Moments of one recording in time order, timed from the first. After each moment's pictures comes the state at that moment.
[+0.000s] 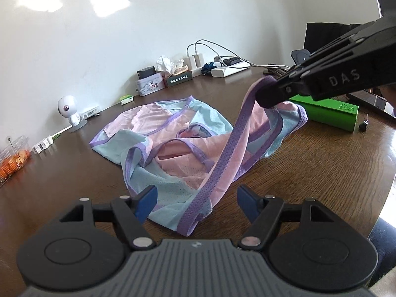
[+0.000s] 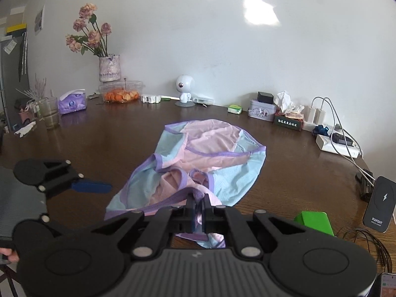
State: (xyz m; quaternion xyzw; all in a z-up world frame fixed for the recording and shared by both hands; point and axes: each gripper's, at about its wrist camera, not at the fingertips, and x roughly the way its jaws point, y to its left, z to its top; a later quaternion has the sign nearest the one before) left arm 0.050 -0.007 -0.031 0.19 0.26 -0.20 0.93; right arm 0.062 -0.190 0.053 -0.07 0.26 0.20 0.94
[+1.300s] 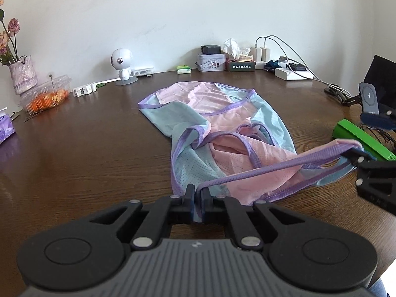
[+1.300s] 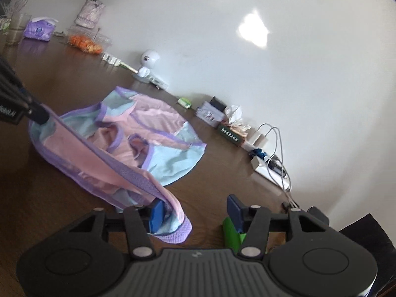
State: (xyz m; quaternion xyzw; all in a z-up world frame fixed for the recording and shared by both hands) left arm 0.075 0.024 -0.015 0.07 0.32 -0.08 0.94; right arm 0.056 -0.168 0.009 -0.28 0.20 0.04 0.94
